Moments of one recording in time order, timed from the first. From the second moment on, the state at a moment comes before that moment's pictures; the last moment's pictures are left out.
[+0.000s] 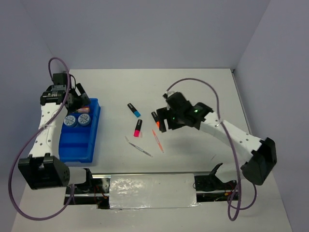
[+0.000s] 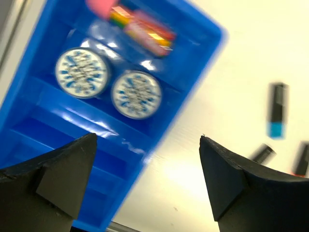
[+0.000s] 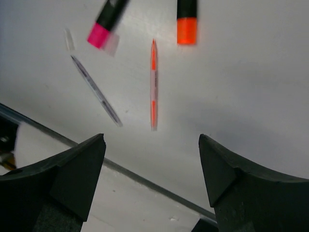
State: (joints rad) left arm 0.15 1.34 1.31 -0.92 -0.15 -0.42; right arm 0.71 1.30 1.23 -0.80 0.04 0.41
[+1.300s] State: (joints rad) left arm -0.17 1.12 1.22 -1.05 -0.04 -0.53; right arm 0.90 1.77 1.12 -0.55 0.17 0.44
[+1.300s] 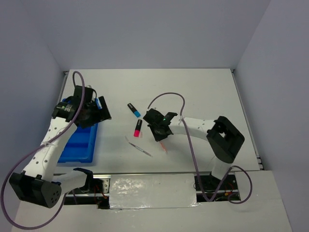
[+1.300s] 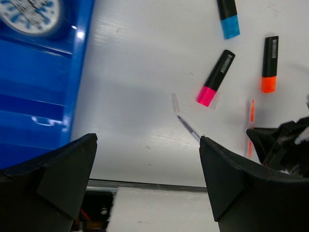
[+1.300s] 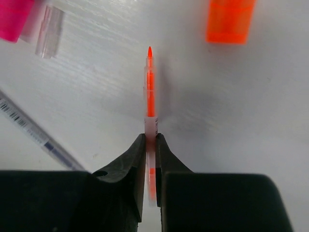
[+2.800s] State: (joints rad) left arm -0.61 1.73 1.06 -0.79 -0.26 -1.16; right arm 0.90 1.17 1.21 -0.91 0.27 0.44
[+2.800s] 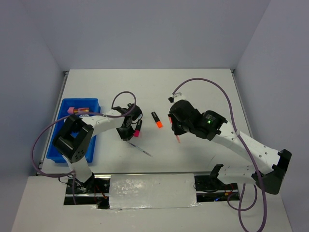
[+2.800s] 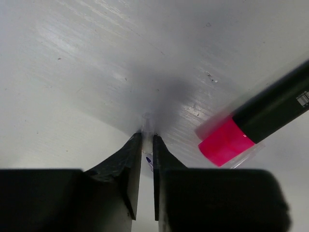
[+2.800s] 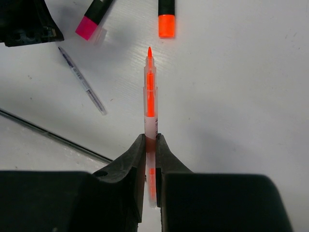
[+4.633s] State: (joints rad) left arm -0.59 0.99 0.93 -0.20 0.11 -1.13; right arm 0.85 1.10 0.90 -0.19 -0.32 0.71
